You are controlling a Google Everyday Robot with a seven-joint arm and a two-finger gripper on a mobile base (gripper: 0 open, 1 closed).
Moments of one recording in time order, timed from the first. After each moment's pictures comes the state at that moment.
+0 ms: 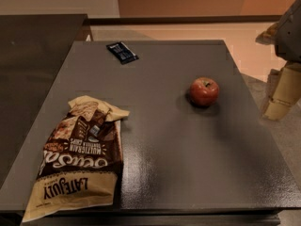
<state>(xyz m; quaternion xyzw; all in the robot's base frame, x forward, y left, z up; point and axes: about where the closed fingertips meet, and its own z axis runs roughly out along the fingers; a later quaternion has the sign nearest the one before) 0.438 -0.217 0.976 -0.60 0.78 -0.03 0.16</state>
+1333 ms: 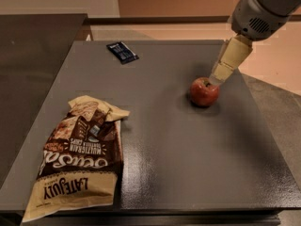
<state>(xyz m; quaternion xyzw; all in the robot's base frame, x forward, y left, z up) 0.548 -0.180 0.968 -0.54 0.81 -0.01 0.23</state>
